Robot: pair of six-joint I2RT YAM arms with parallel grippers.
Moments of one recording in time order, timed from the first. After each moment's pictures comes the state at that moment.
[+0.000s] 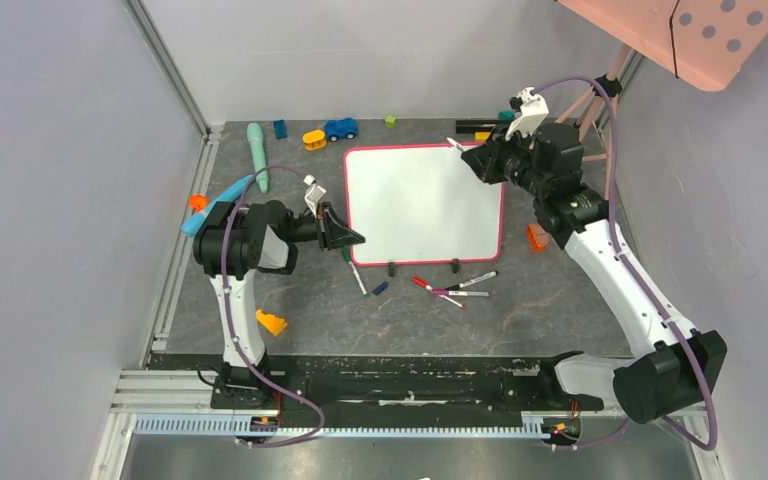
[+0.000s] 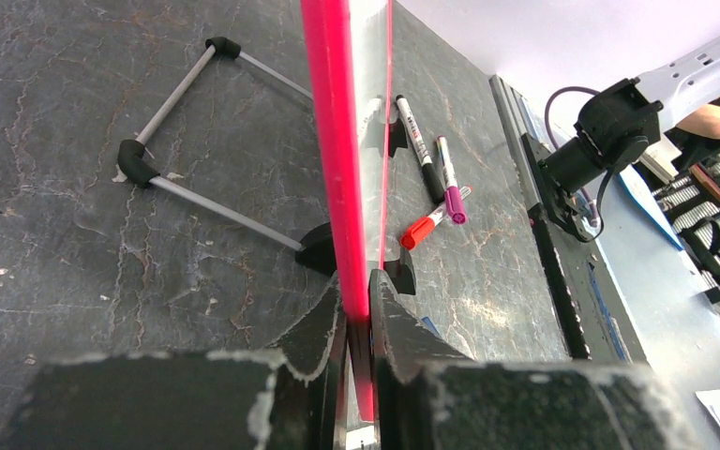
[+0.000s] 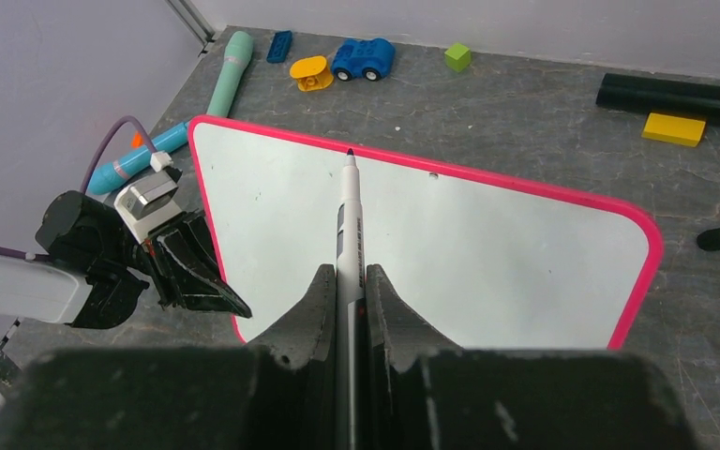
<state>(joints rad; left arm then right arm) -0.10 2.16 0.76 1.49 1.35 -0.64 0.31 1.26 1.22 -0.18 -0.24 0.26</state>
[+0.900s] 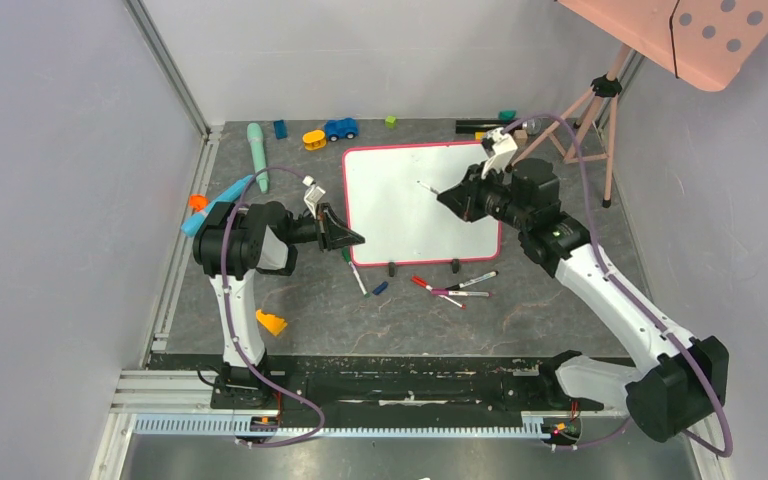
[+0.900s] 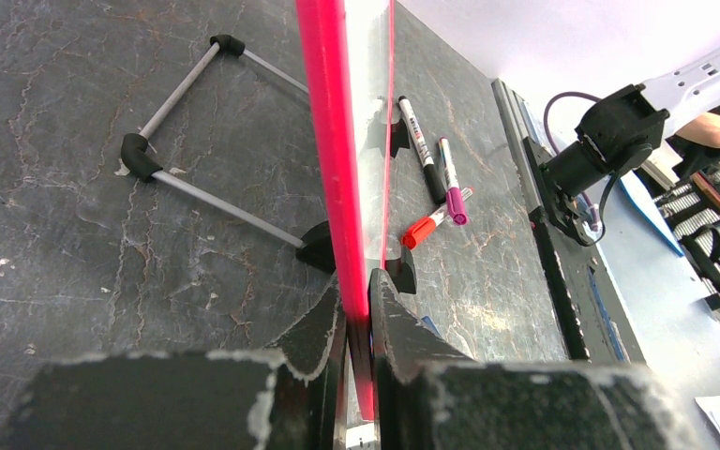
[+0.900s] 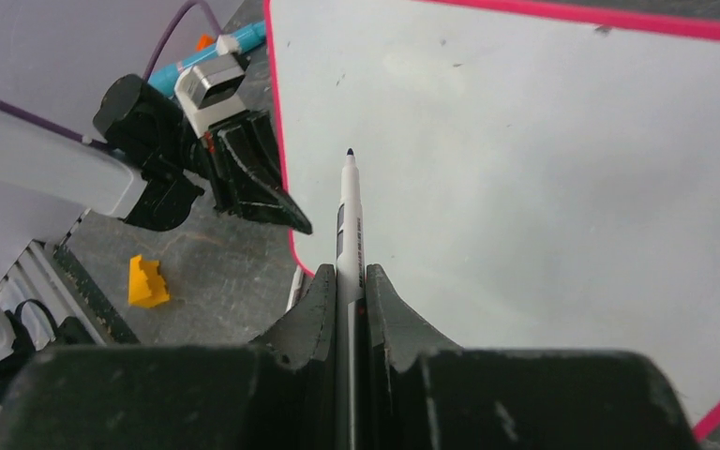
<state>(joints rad) -0.10 2.16 0.75 1.49 1.34 -0.64 0.41 1.17 1.01 -0.10 -0.32 0.29</state>
